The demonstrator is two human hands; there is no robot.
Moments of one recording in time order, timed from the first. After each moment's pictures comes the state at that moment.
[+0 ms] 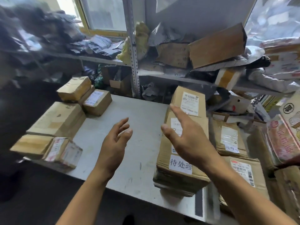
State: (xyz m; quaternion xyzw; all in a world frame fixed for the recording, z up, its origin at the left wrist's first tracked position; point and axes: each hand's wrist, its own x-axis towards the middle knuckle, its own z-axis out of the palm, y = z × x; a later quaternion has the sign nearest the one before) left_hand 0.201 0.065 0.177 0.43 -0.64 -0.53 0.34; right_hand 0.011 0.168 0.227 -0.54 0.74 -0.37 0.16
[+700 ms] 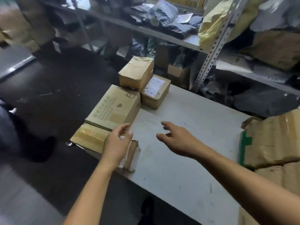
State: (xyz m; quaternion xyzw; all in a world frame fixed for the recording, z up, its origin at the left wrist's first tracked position) left_hand 0.432 -0.186 0.085 0.60 -0.57 -0.47 0.30; right_hand 0.215 -0.142 0.122 -0.57 0.72 -0.12 0.37
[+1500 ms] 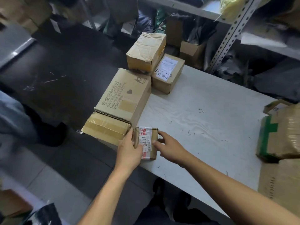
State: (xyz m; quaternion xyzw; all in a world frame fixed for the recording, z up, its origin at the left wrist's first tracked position) left_hand 0.455 -0.167 0.024 0.65 -0.57 -0.46 0.18; right_hand 0.286 -0.141 0.026 -0.43 0.69 -0.20 0.55
